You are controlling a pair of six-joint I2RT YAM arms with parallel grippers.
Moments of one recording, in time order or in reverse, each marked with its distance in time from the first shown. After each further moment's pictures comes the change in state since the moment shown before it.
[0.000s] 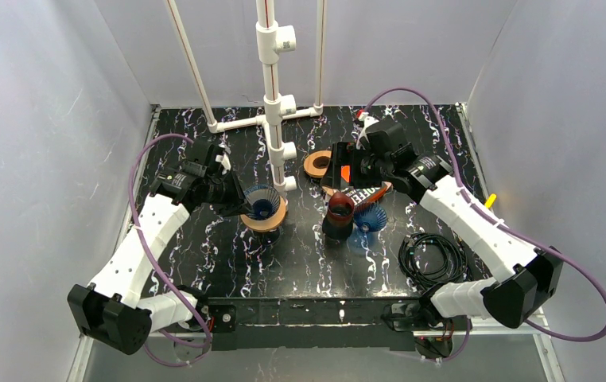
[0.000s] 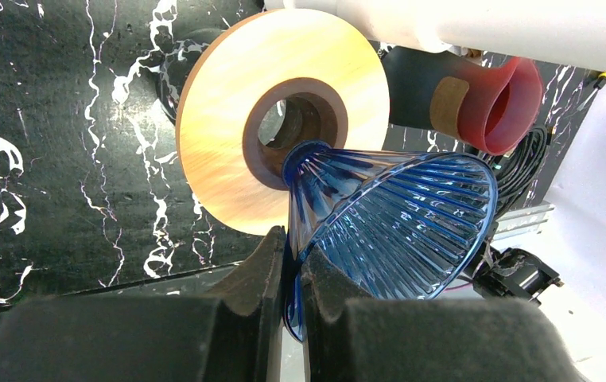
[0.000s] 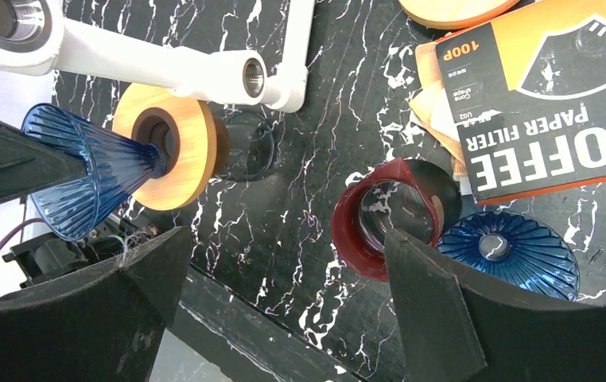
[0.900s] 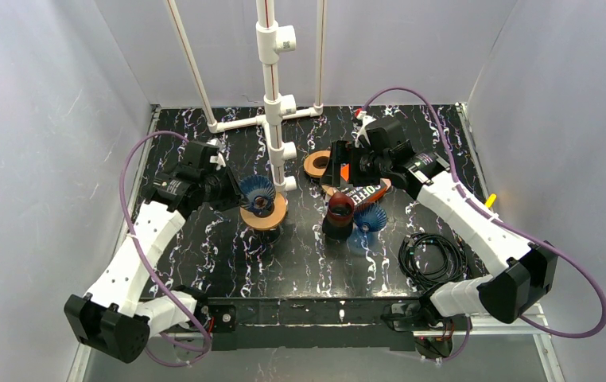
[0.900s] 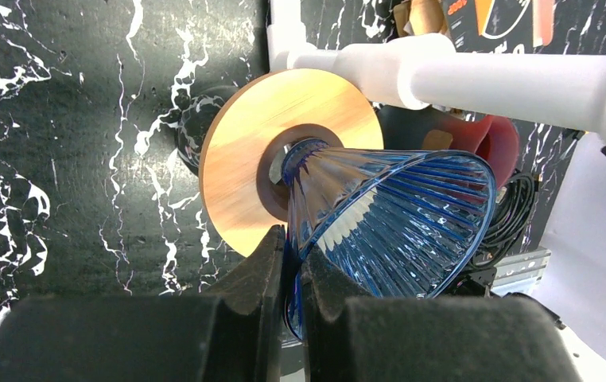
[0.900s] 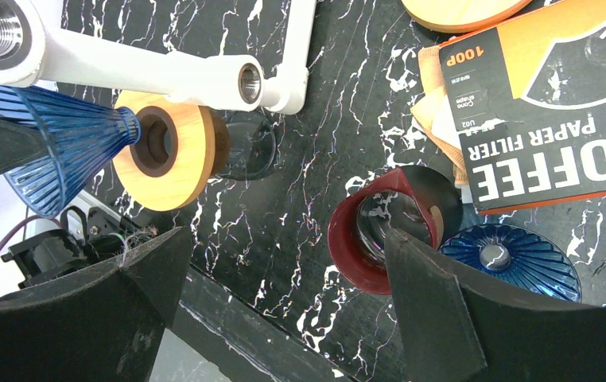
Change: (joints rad) left arm 0.016 -0.063 -0.030 0.103 -0.074 -0.003; right arm -0.029 0.037 0.000 0.021 -0.051 -0.019
